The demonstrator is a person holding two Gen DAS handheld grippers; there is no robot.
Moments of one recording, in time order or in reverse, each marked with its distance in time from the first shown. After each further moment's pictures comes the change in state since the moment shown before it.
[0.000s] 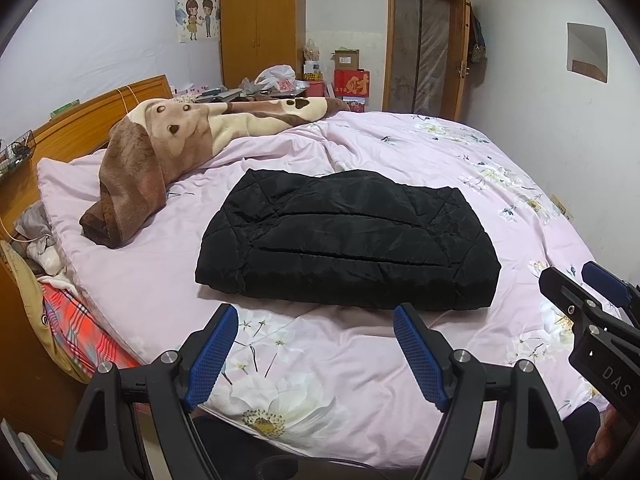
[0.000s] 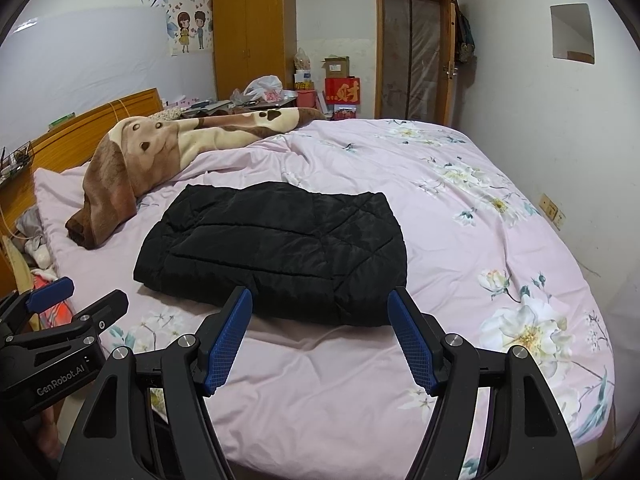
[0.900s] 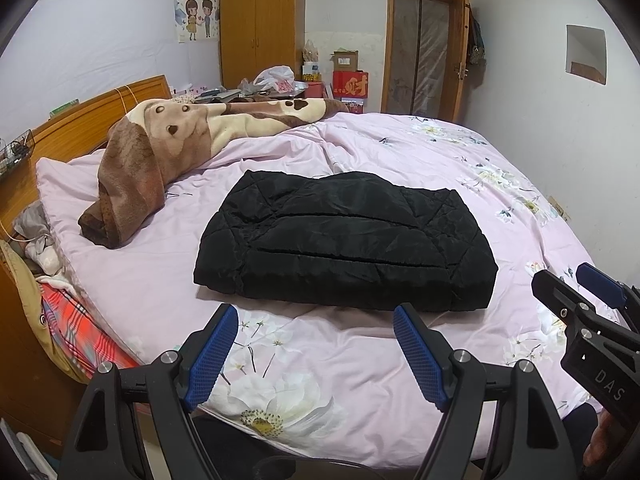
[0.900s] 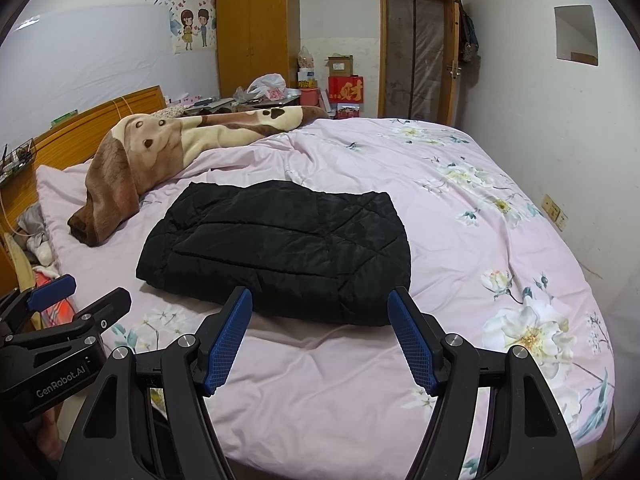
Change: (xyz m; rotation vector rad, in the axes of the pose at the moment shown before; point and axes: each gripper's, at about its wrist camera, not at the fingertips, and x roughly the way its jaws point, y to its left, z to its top) left arm -0.004 -0.005 -0.001 -0.011 -0.005 -0.006; right arm -0.001 0.003 -0.001 -0.009 0.003 0.006
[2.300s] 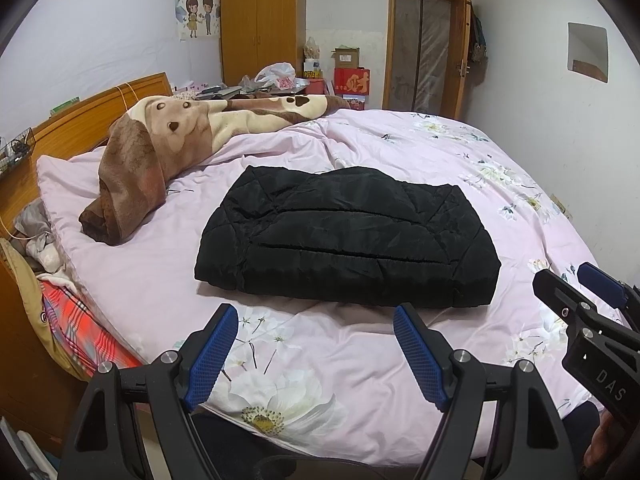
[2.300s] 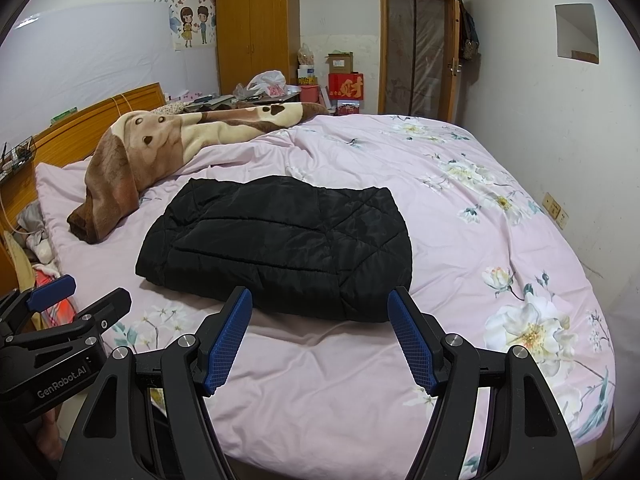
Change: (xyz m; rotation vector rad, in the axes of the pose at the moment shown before) left arm 0.003 0.005 -0.003 0.001 0.008 0.003; right arm 0.000 0.001 0.000 -0.002 0.003 0.003
